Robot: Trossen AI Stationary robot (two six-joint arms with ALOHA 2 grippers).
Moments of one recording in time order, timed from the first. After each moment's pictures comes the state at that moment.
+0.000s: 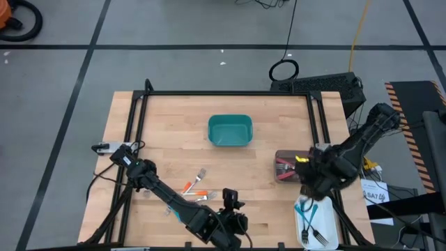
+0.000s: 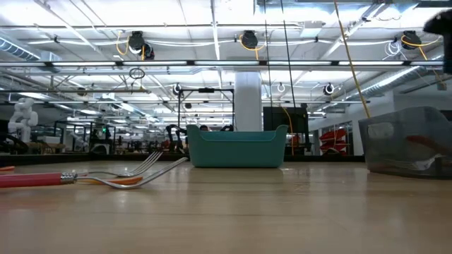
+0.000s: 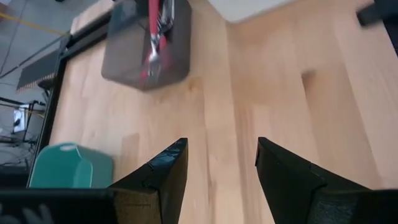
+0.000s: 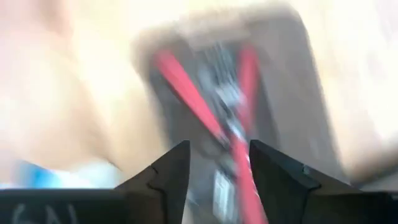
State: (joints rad) left arm -0.62 2.37 2.36 -1.05 -0.71 -0.21; right arm 0.78 1.11 0.92 -1.30 0.36 1.06
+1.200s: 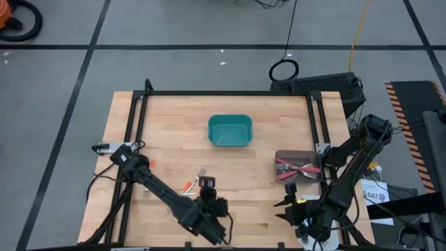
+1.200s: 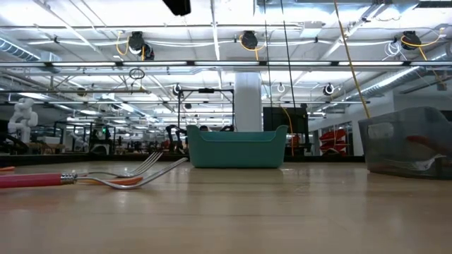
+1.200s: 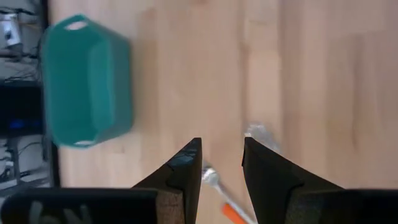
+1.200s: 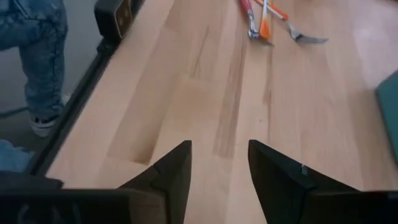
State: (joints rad) left arm -0.61 2.26 2.26 -1.57 -0.57 -0.51; right arm 1.00 1.41 0.91 -0.50 0.66 0.53
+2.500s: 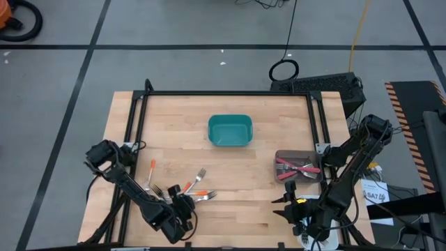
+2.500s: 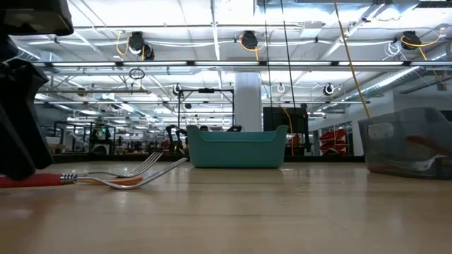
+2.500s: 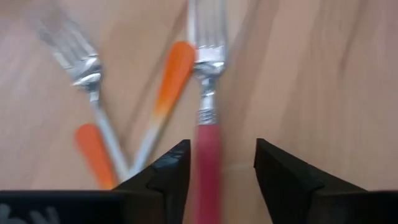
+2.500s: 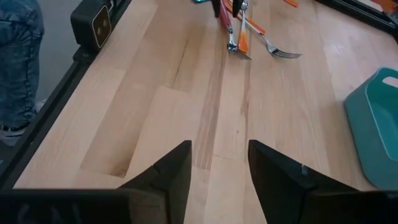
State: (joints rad) left arm -0.82 1.90 1.12 -0.60 -0.58 -1.12; right arm 0.99 1.41 0.92 -0.50 0.73 0.49
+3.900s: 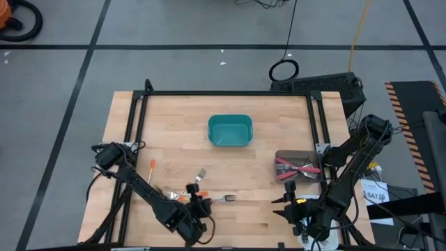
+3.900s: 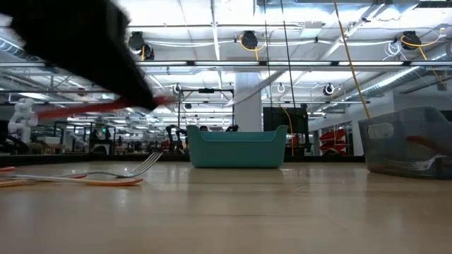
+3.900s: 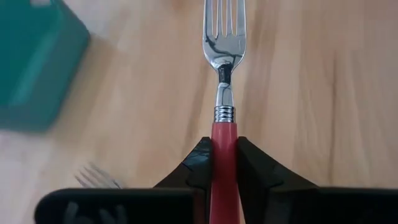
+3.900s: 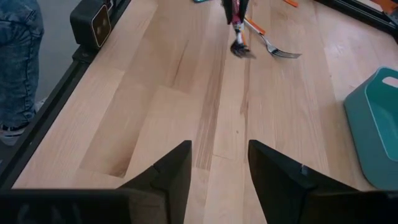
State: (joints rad) left arm -0.72 1.98 1.35 -0.61 -0.74 -0.67; right arm 0.99 1.41 0.92 -0.50 0.73 0.48
